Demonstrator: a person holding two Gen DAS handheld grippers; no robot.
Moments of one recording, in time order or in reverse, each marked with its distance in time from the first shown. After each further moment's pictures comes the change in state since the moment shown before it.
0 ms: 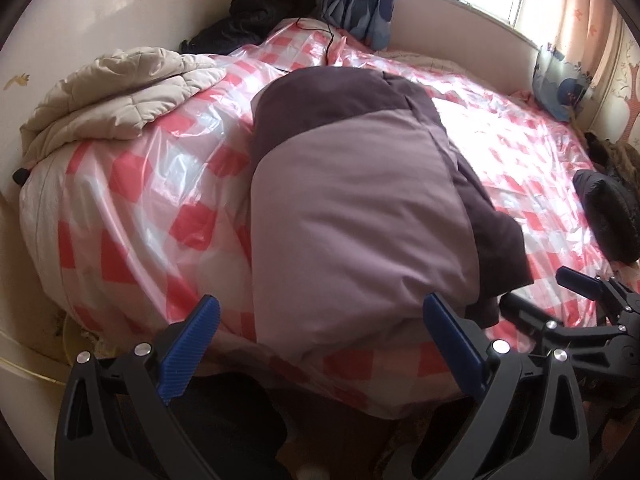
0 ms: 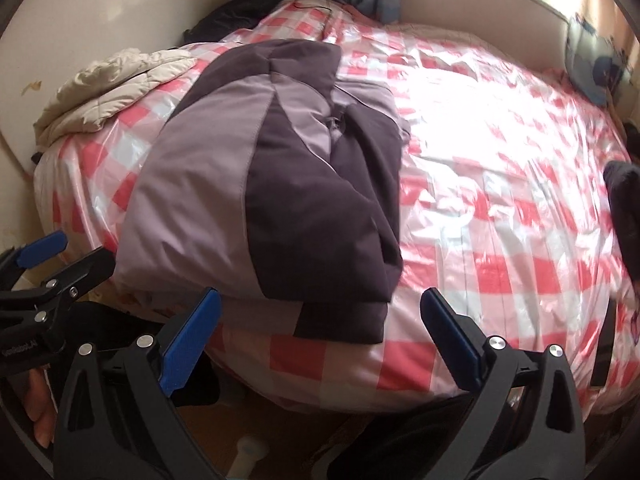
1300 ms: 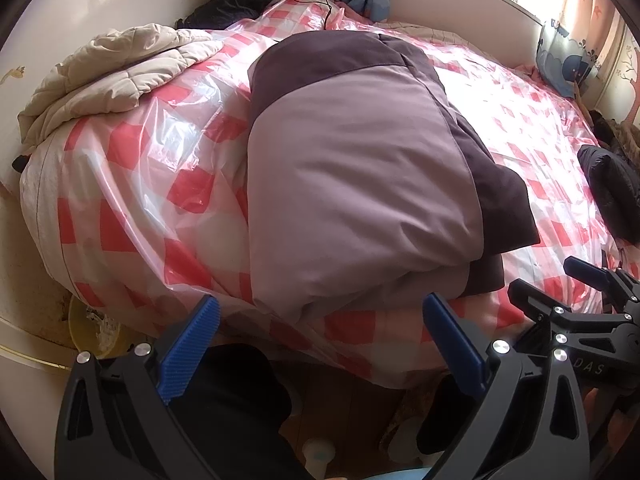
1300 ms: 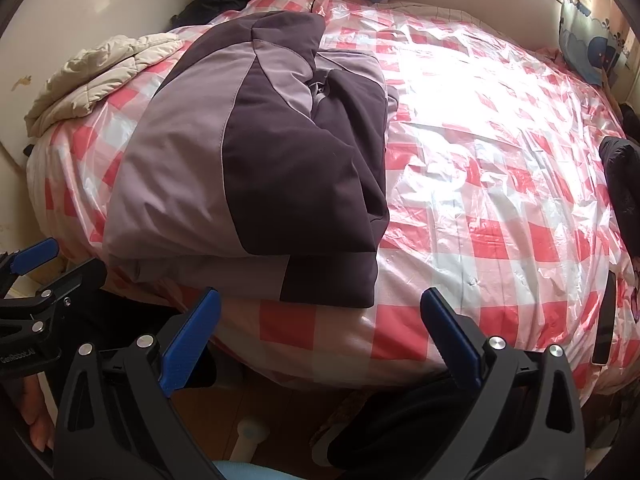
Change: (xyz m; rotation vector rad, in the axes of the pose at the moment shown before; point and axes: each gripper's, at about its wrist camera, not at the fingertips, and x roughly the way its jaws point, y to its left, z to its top) left arm 0.007 -0.001 -0.014 0.018 0.104 0.012; right arm 0.004 -0.006 -0.020 0.015 0.073 -0.017
